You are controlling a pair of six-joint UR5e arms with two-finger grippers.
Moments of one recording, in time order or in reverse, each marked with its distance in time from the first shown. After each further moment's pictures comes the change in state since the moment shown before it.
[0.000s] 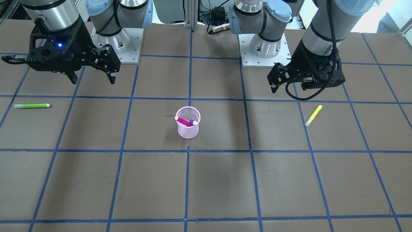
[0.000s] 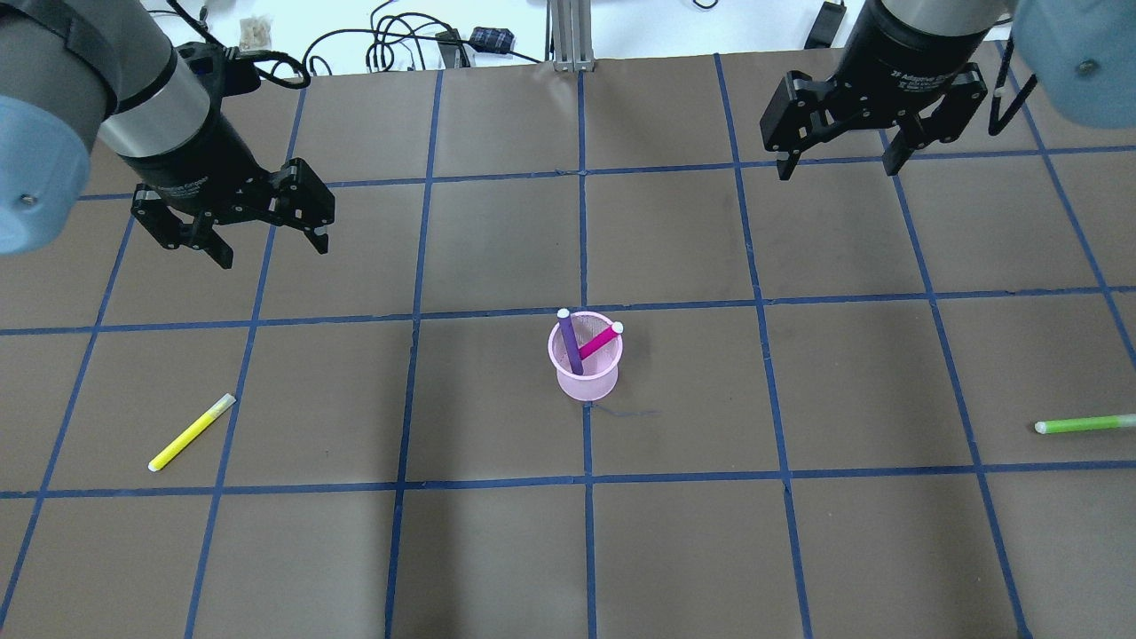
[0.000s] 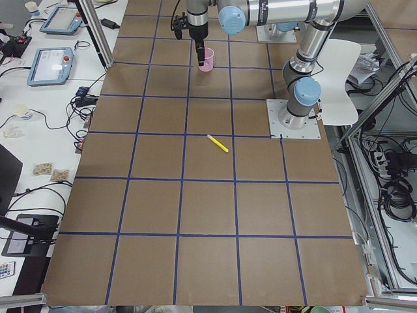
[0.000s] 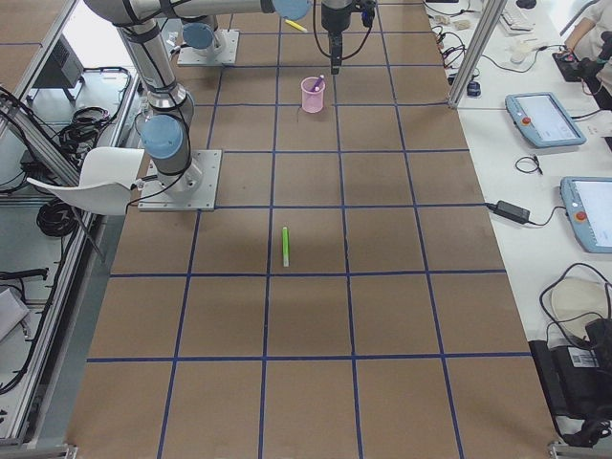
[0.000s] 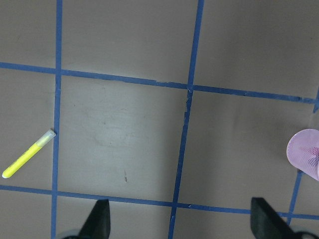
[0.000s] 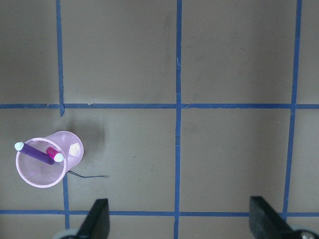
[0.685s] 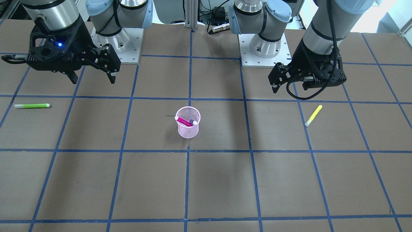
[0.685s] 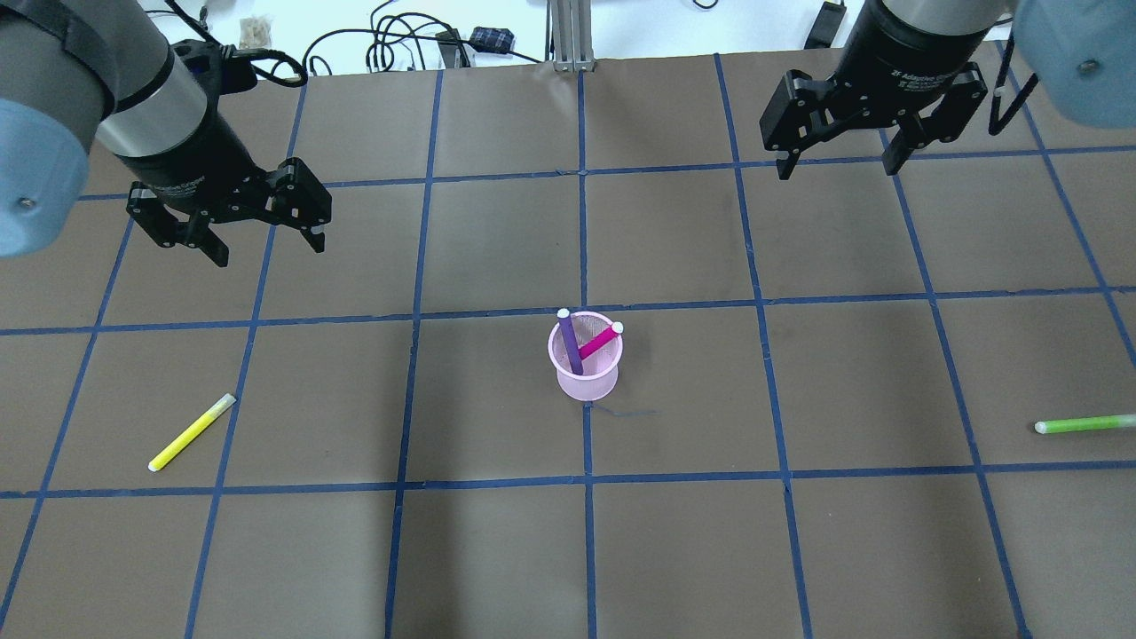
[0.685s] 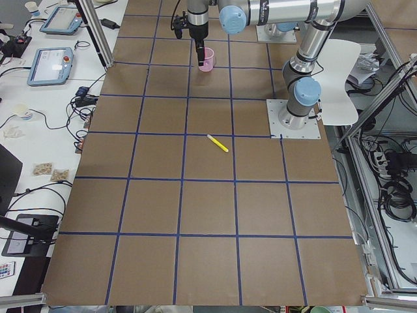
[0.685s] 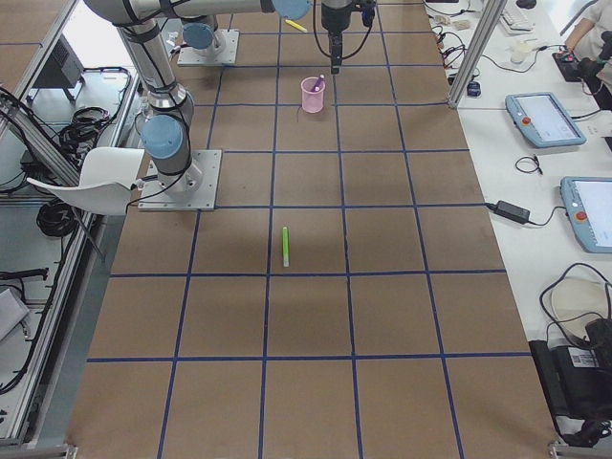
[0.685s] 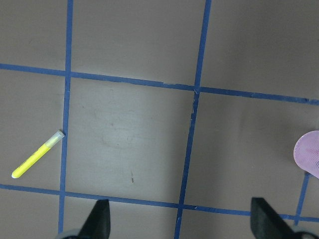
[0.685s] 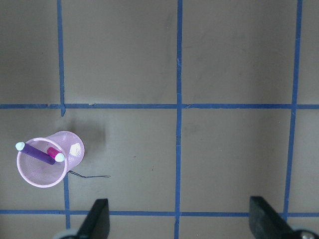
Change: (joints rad) left arm 0.000 0.001 -0.001 0.008 0.007 0.003; right arm 0.000 -0.001 0.000 0.000 0.002 0.000
